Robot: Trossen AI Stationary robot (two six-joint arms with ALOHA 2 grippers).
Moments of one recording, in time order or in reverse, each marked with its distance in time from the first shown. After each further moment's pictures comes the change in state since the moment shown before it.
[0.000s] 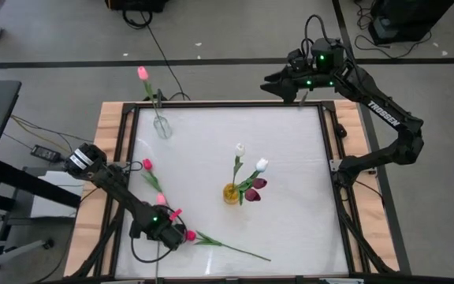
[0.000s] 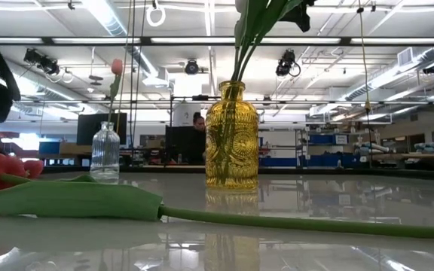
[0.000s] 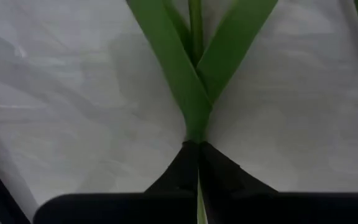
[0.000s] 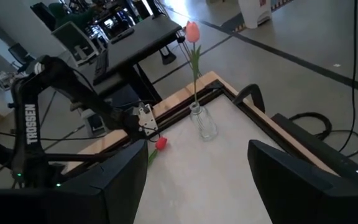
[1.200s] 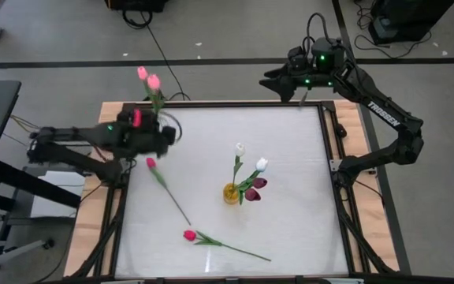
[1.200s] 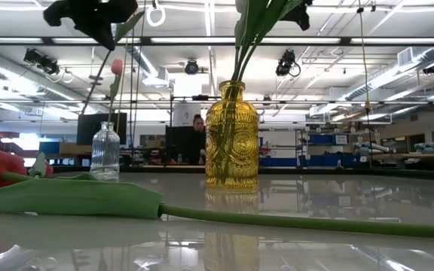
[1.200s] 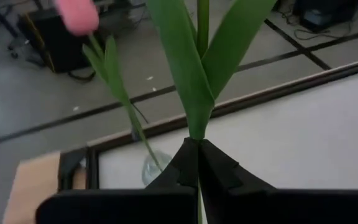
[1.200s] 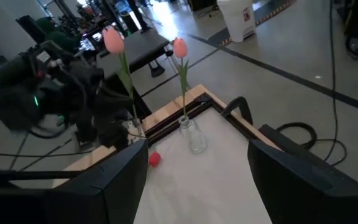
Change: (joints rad) left arm 0.657 -0.603 0.240 -0.531 -1.257 1.102; right arm 0.012 0.000 0.000 0.042 0.076 0.016
